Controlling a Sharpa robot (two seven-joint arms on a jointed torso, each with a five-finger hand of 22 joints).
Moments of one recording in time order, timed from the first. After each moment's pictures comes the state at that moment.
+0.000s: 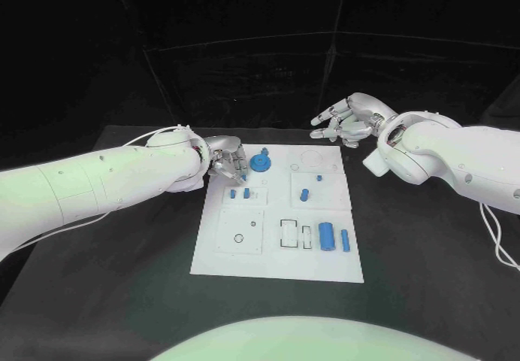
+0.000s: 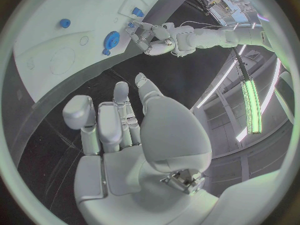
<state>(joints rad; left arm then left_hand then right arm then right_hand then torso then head) 1.29 -0.63 -0.17 1.21 -1.23 -0.04 -0.07 1.30 -0.10 0.40 -0.12 0.05 1.03 0.16 0.16 0.06 1.08 0.09 0.28 0.06 1.47 -0.01 1.27 1.00 0.13 1.40 0.08 1.06 1.05 1.34 -0.77 -0.10 1.36 -0.80 -0.28 0.08 1.30 -0.03 0.03 0.00 0.22 0.94 0.15 0.09 0.07 1.17 0.05 0.75 0.79 1.47 -0.01 1.25 1.09 0.10 1.25 0.09 1.30 0.99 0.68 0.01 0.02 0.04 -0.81</state>
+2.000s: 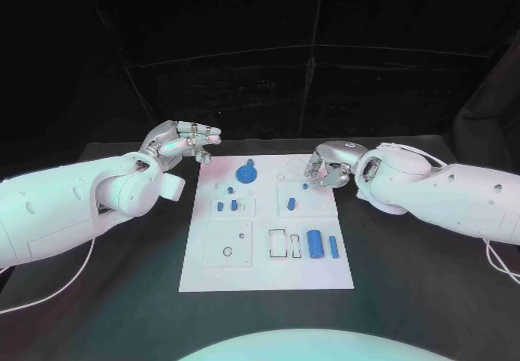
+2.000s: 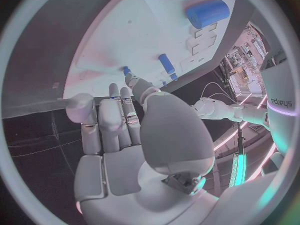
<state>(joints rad) 1.29 -0.83 -0.17 1.39 -0.04 -0.22 0.38 1.29 -0.07 0.40 -0.11 0.05 1.05 0.15 0.14 0.07 1.11 0.08 0.30 0.08 1.25 0.00 0.96 0.52 0.17 1.19 0.11 0.65 0.72 1.24 -0.80 -0.10 1.43 -1.51 -0.22 -0.10 1.35 -0.10 0.33 -0.09 0.14 1.06 0.15 0.07 0.07 1.11 0.09 0.15 0.16 1.47 -0.01 1.17 1.02 0.12 1.24 0.10 1.25 0.94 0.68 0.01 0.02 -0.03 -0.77</state>
